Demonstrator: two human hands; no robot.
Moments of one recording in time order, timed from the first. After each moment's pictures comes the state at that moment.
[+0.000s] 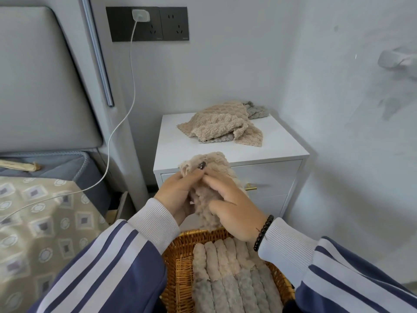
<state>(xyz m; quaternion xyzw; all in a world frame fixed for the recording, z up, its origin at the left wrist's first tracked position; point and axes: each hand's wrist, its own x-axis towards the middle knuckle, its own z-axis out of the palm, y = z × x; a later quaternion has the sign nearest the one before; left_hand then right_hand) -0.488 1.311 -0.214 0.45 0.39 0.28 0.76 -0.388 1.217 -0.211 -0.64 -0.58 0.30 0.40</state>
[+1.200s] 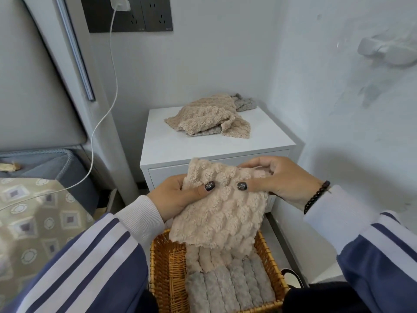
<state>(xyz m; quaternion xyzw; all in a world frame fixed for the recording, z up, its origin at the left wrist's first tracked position) -0.493 1.294 -0.206 0.64 0.32 0.13 0.68 -0.295 1.176 -0.194 -0.68 -0.44 0.37 0.46</state>
